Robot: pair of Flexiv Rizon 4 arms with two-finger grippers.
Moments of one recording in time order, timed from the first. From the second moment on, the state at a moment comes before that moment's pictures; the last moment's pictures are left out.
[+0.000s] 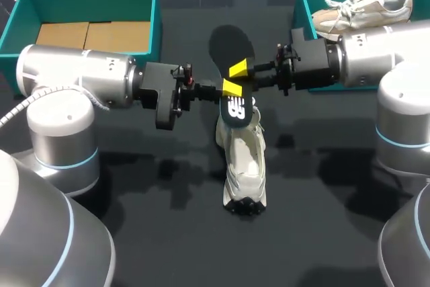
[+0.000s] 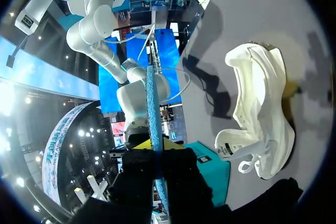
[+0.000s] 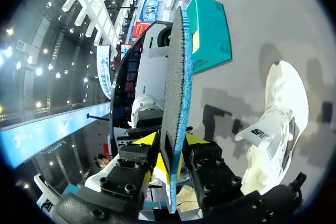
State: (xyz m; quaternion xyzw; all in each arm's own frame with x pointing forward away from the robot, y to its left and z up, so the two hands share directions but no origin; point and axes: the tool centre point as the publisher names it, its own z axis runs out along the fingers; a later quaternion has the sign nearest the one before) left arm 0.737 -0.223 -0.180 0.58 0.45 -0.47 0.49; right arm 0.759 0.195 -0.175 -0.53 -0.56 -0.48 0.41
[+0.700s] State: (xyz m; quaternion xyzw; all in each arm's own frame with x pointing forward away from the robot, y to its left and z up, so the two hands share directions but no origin) left arm 0.740 -0.227 -0.185 0.58 0.45 -0.46 0.50; right arm 0.761 0.197 -0.179 -0.53 -0.55 -0.48 0.43
